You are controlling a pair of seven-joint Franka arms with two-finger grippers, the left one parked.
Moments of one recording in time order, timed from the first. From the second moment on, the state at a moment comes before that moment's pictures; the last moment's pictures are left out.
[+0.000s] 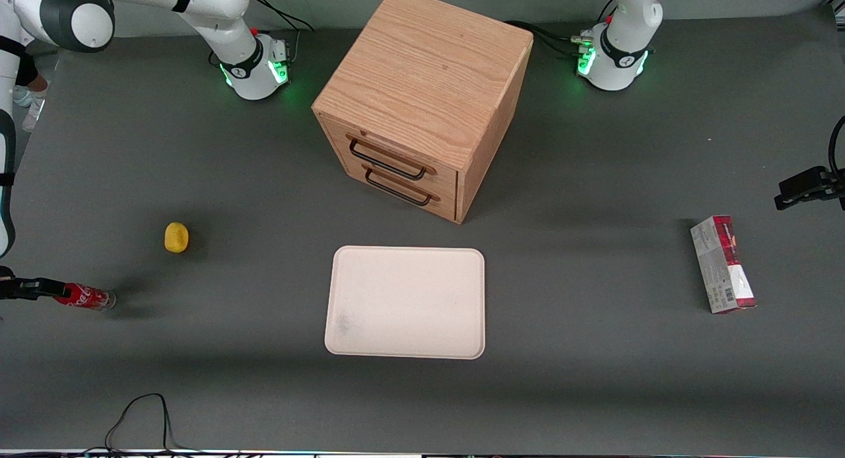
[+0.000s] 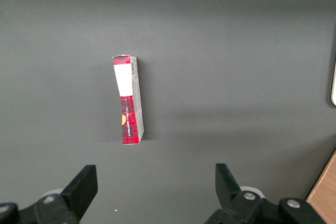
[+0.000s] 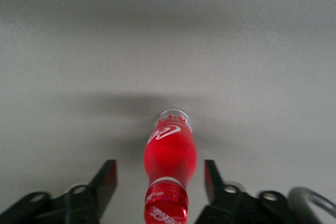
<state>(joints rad) -0.40 0.73 -0.06 -1.27 0.04 1.98 -0.49</state>
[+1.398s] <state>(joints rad) -0.41 0.53 -0.06 -0.99 0.04 1.50 -0.61</state>
